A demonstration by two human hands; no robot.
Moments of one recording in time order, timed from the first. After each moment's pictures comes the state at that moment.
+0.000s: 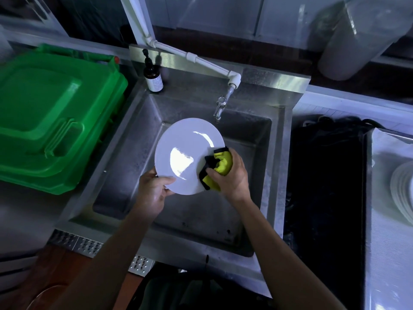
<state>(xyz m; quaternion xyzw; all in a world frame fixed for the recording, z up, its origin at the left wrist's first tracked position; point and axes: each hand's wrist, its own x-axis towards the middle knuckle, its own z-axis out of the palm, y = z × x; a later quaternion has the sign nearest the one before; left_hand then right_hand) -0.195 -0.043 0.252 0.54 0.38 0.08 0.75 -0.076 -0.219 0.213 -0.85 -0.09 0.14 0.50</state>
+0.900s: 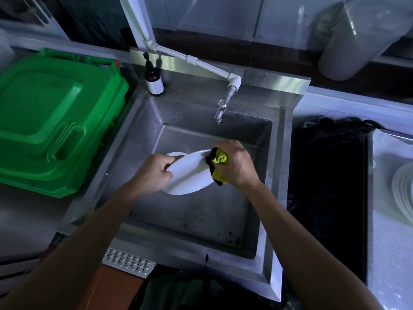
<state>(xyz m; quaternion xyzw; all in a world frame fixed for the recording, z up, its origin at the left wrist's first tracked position) -0.159 0.008 0.262 0.90 0.15 -0.06 0.41 -0.033 -0.212 0.238 -0.86 -0.32 0.02 0.39</state>
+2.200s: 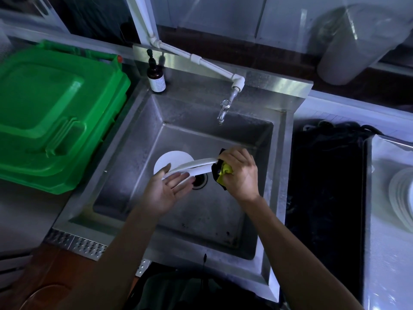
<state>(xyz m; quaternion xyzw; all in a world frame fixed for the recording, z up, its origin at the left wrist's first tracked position) -0.179 -0.026 0.221 0.19 0.46 -0.03 0.87 -0.058 -0.218 0.241 -0.87 -0.34 -0.12 0.35</state>
